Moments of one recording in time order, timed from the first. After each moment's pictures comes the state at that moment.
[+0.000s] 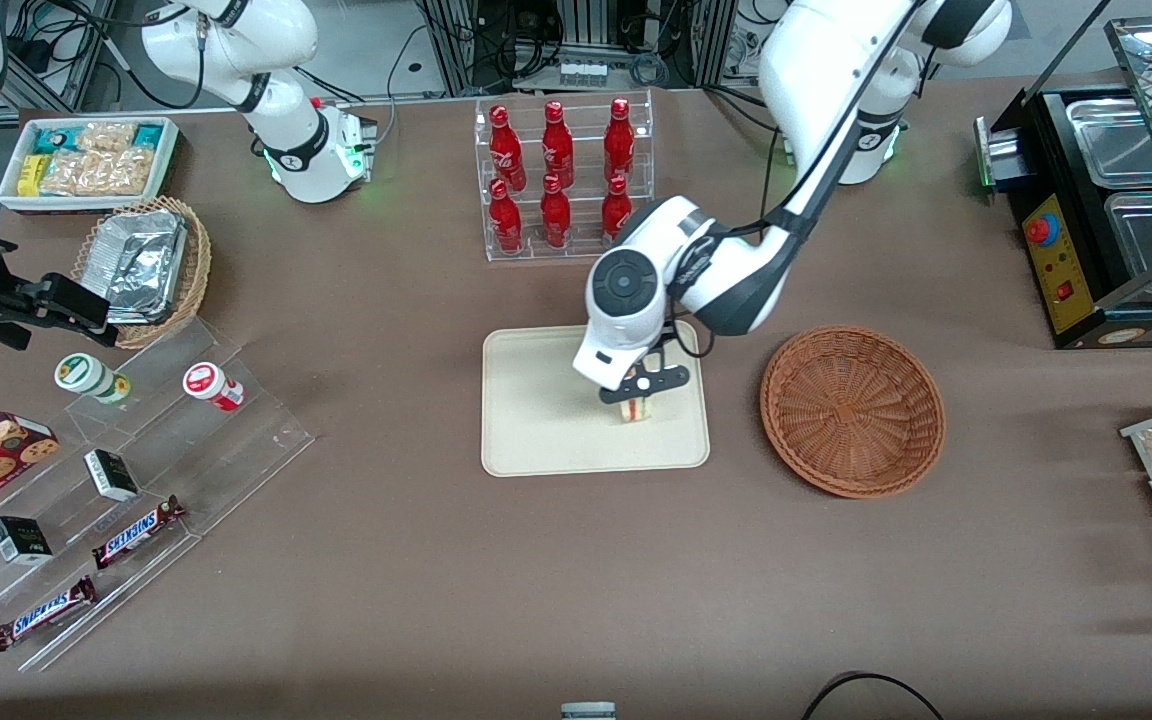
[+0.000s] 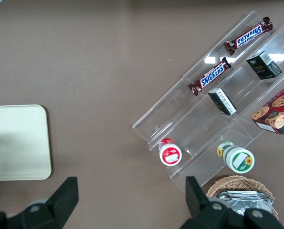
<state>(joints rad) -0.62 0.61 -0.16 -1.54 0.00 1.97 -1.00</state>
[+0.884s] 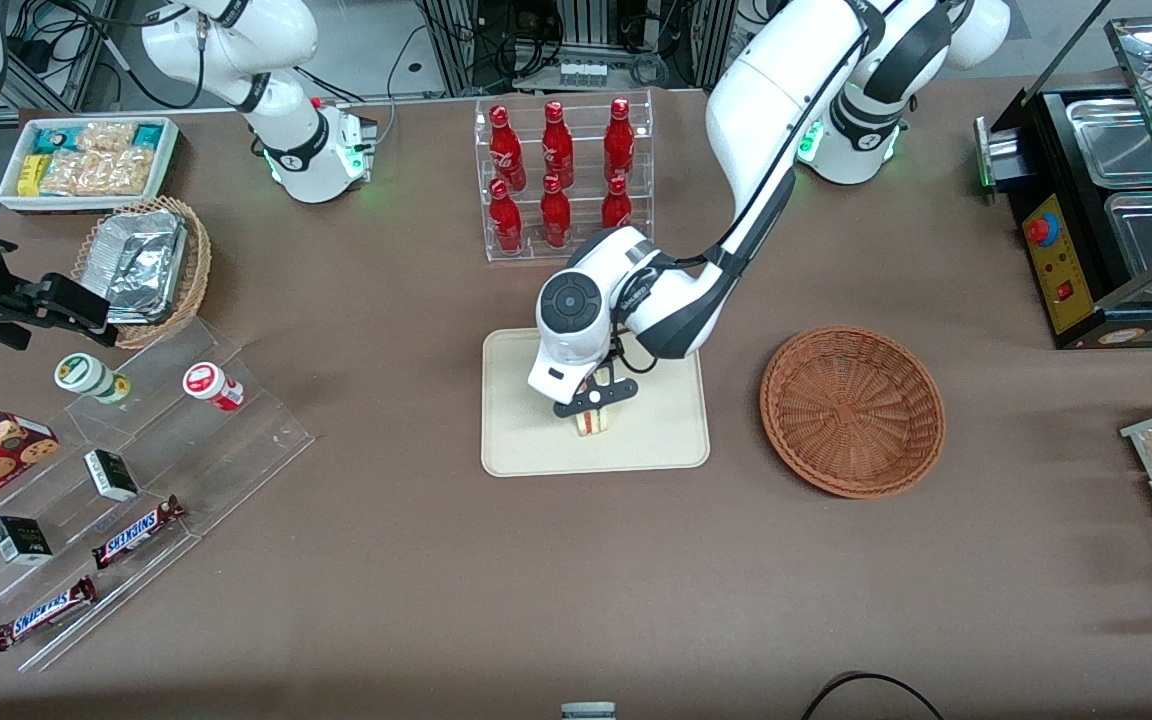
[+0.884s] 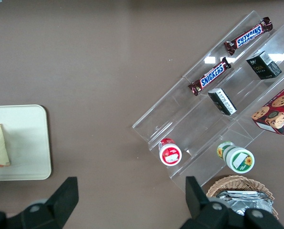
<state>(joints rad) -0.69 0.79 -0.16 -1.38 0.00 2.05 -1.09</state>
